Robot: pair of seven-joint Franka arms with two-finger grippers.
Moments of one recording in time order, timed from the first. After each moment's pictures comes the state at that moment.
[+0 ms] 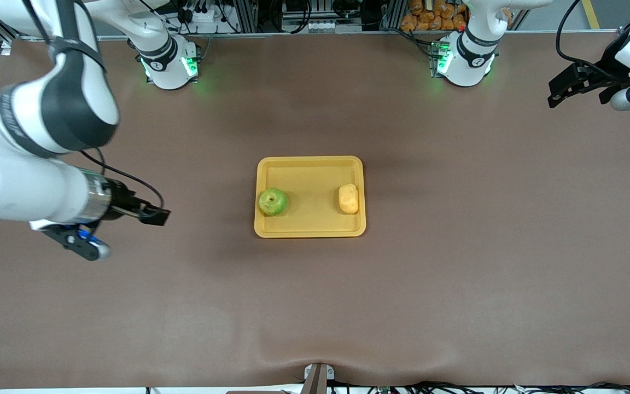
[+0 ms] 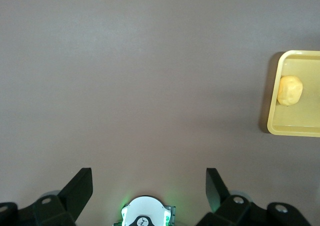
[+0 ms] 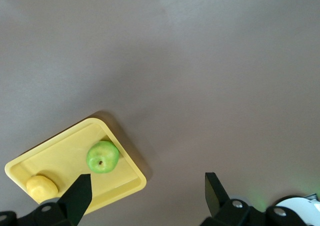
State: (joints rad) left arm -0.07 -0.15 -0.06 -1.63 0.05 1.45 -0.16; right arm 0.25 0.50 -0.11 -1.09 0.21 1.38 0.65
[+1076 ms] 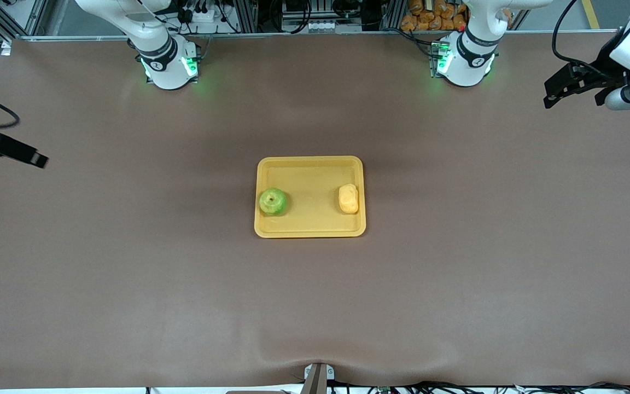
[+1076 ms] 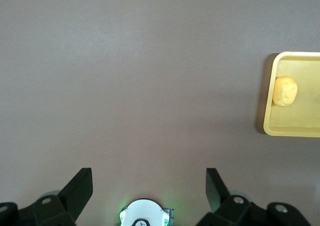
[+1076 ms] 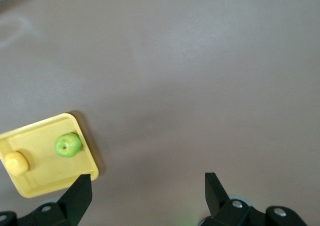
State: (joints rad) left arm -0.07 -0.15 -0.07 -1.63 0.05 1.46 -0.16; right arm 0.06 0.24 -0.11 -1.10 0.11 1.26 0.27
